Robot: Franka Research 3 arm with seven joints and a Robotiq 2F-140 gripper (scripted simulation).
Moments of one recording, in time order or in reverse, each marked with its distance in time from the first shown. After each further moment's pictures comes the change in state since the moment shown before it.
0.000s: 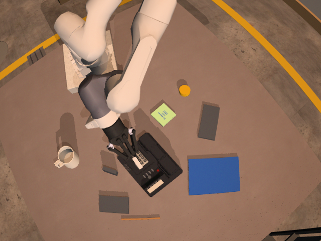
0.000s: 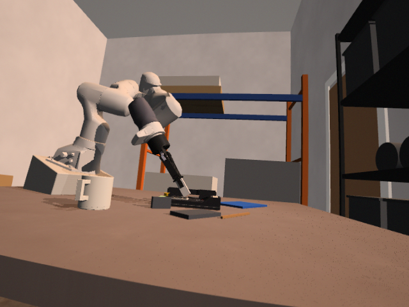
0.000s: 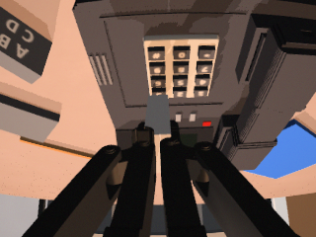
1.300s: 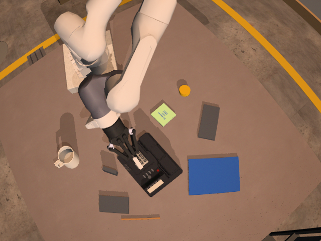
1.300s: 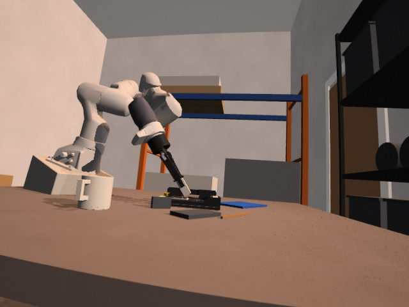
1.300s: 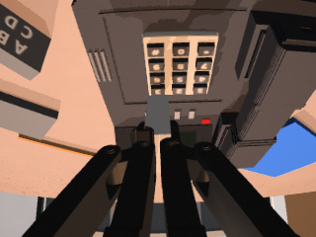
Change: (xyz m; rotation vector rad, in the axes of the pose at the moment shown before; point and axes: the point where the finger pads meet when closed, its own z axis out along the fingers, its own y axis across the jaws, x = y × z) arm -0.002 0.001 0.000 -0.002 -0.007 -0.005
